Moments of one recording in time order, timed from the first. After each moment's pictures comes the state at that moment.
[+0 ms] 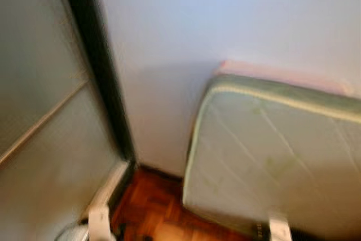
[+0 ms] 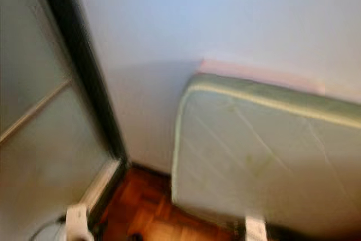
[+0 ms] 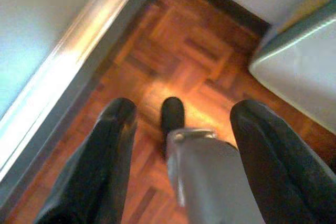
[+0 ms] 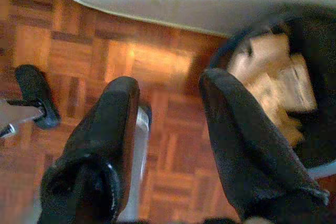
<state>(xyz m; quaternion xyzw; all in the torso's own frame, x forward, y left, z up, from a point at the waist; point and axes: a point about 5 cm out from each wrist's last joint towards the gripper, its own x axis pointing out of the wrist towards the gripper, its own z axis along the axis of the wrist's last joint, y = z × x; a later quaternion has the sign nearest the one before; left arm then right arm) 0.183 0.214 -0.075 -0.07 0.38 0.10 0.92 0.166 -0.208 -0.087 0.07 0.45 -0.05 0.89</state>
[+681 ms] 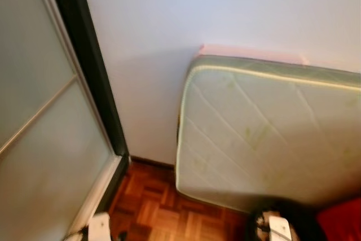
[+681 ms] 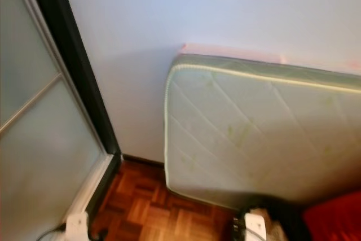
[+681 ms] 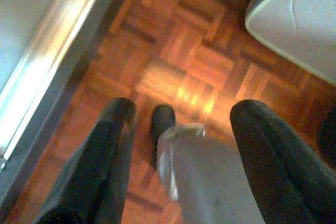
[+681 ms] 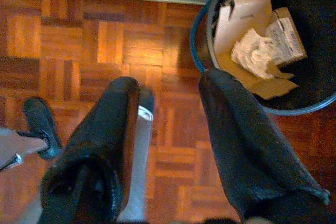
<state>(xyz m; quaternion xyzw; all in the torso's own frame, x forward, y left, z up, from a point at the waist) 0.177 0.215 -0.078 -0.07 0.39 0.10 0.91 0.154 -0.205 -0.093 0.08 0.47 -0.06 0.88</state>
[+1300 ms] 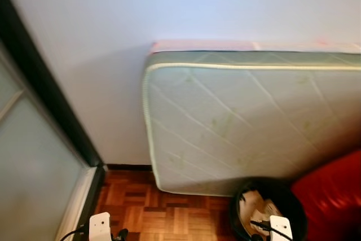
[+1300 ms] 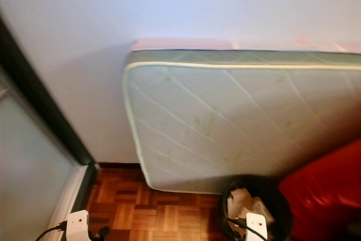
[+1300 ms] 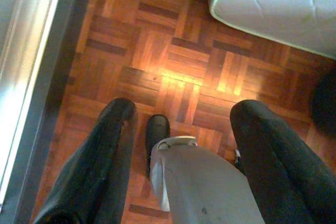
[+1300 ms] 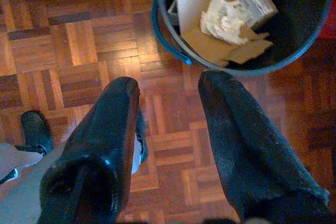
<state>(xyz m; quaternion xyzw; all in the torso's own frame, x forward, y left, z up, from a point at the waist) 0.178 0.212 -0.079 -0.08 0.39 0.10 0.91 0.162 -0.208 -0.089 0.07 0.46 -0.06 0.88</state>
